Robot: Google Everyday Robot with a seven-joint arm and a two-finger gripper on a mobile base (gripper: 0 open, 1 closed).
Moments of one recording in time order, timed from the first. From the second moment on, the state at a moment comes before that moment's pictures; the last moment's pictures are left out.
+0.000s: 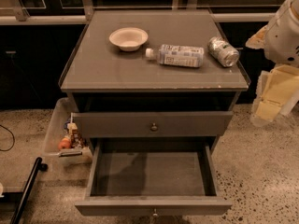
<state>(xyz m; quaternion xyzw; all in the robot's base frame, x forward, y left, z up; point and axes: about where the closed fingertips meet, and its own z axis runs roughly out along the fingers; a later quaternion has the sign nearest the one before) 0.438 -0.217 0.976 -0.60 0.78 -0.03 0.16</state>
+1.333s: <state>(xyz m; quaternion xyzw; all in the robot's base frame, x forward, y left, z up) 0.407 -0.247 0.824 -0.61 0.77 0.04 0.17</state>
